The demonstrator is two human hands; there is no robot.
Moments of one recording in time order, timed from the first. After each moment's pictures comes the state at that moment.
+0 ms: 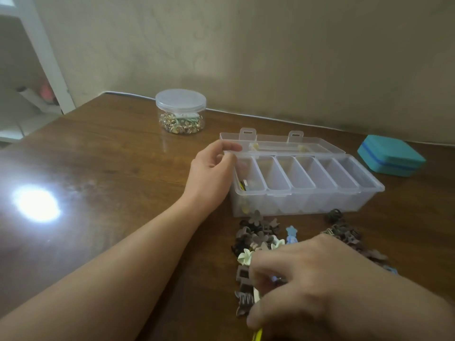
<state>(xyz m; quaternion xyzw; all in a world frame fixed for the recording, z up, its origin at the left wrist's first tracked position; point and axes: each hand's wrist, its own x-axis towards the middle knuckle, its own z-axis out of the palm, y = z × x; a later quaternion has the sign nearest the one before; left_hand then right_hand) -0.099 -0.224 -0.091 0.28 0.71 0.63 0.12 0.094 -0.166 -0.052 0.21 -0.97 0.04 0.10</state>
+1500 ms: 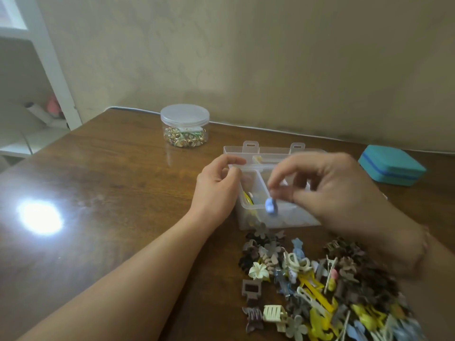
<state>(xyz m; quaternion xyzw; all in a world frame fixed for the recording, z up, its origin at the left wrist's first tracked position) -0.102 -0.224 -0.094 0.29 0.70 0.64 0.13 0.047 -0.129 -0.013 -0.04 -0.93 0.30 0.22</state>
